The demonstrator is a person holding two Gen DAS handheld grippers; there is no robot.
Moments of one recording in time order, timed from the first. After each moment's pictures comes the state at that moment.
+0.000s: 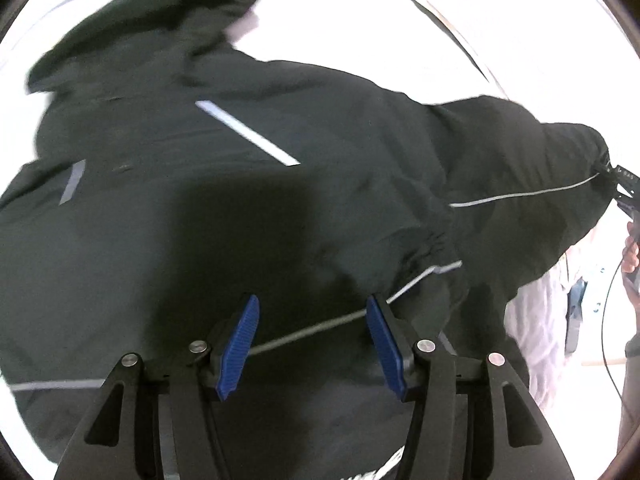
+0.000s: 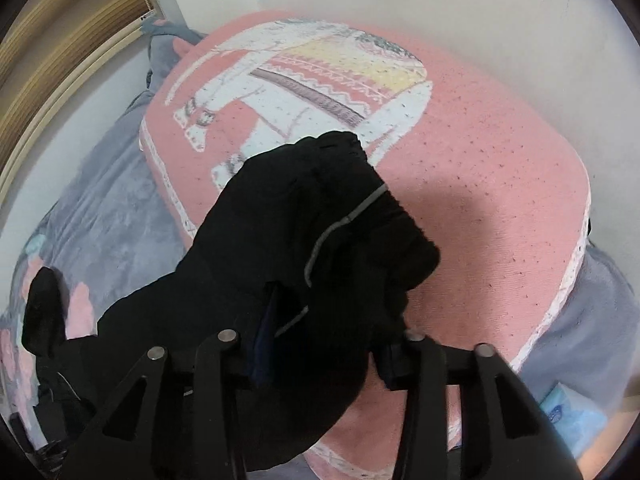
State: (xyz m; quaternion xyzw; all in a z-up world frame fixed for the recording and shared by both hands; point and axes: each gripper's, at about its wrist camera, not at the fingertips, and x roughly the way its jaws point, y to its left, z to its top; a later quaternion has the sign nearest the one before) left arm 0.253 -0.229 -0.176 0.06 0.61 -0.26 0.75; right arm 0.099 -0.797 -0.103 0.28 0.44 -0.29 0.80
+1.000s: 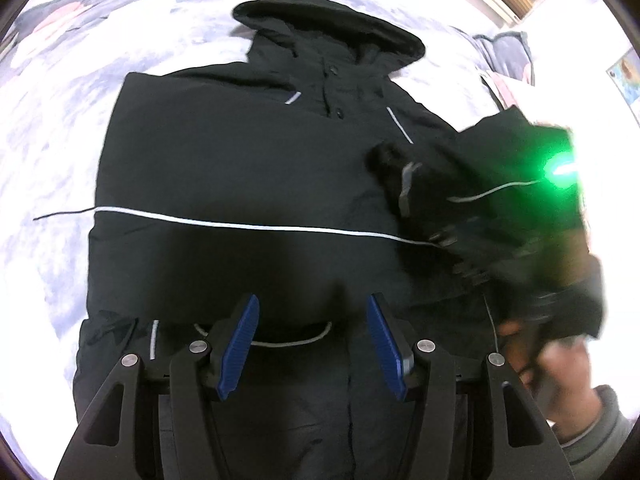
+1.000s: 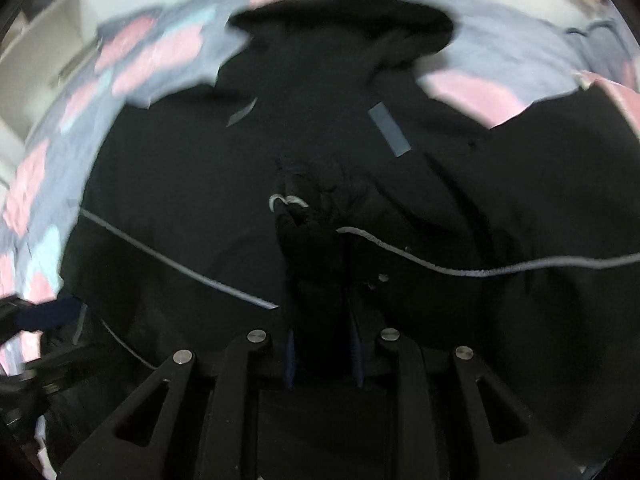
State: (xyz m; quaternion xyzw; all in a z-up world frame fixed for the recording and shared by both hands) left arm 0.183 -0.060 -0.149 -0.08 0.58 -0.15 0.79; right arm 0.246 -0.260 -0.165 0.01 0.57 0.10 0.81
